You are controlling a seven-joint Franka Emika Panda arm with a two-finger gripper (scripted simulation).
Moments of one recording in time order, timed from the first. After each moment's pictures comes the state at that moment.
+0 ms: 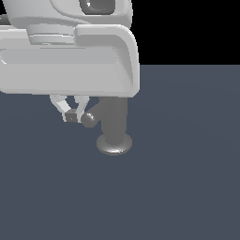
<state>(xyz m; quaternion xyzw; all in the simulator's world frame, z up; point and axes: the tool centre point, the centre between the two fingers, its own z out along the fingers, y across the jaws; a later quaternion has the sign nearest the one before) -0.225 0.074 0.219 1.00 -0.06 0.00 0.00</state>
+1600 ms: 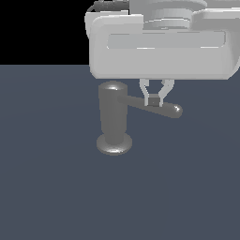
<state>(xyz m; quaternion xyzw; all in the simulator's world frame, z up) -0.201 -0.057 0.238 1.00 -0.05 0.03 0.00</state>
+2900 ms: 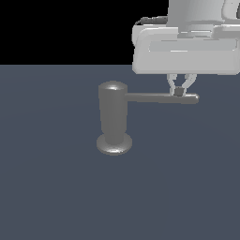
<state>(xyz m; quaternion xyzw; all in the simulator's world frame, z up) -0.137 -0.126 0.238 1.00 -0.06 0.02 0.00</state>
